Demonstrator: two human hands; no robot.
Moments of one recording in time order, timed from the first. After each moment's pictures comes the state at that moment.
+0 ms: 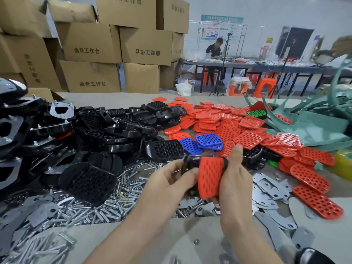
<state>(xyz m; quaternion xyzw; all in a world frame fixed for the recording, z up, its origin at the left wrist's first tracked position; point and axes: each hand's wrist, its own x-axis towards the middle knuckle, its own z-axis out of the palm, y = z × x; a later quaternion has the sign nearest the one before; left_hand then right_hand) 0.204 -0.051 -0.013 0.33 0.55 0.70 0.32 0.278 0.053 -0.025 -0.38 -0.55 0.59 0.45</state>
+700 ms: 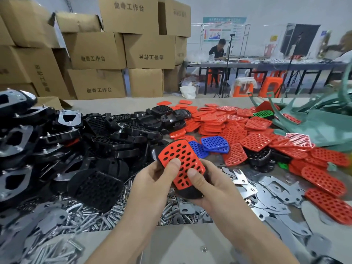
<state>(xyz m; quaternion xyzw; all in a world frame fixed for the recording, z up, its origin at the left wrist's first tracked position) 0.177 -0.058 -0.023 0.29 0.57 0.73 0.24 0.275 0.049 -0.037 -0.15 -0.60 0.75 0.25</state>
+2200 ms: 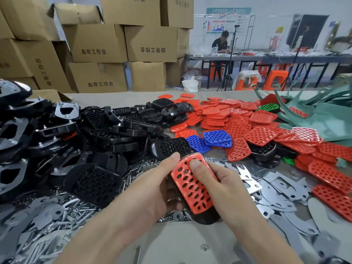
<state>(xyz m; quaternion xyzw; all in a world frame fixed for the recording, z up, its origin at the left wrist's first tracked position) 0.162 -0.048 -0.014 0.18 0.55 0.69 0.44 0.285 0.040 -0.014 -0.19 -0.65 0.69 0.24</state>
